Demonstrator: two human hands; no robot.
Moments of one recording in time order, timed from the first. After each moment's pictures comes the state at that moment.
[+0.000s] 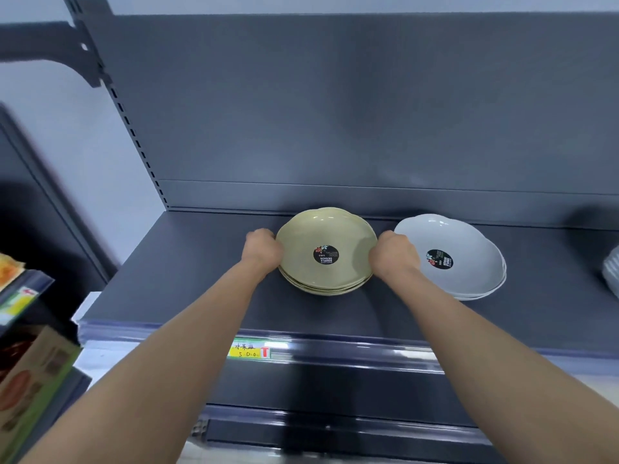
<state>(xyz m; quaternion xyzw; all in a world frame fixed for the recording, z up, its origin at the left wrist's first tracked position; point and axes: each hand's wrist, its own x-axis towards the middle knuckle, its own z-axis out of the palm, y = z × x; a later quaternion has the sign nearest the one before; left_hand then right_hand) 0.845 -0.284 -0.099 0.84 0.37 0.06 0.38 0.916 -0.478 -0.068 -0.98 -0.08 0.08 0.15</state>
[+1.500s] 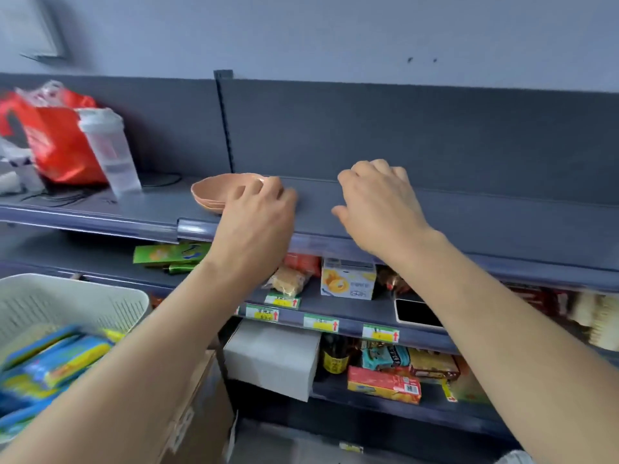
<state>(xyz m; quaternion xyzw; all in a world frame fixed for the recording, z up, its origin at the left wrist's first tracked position) -0.008 -0.288 0.058 0.55 0.76 0.06 -0.34 0.123 -0.192 0.091 -0.31 -0.92 -0.15 0.21</state>
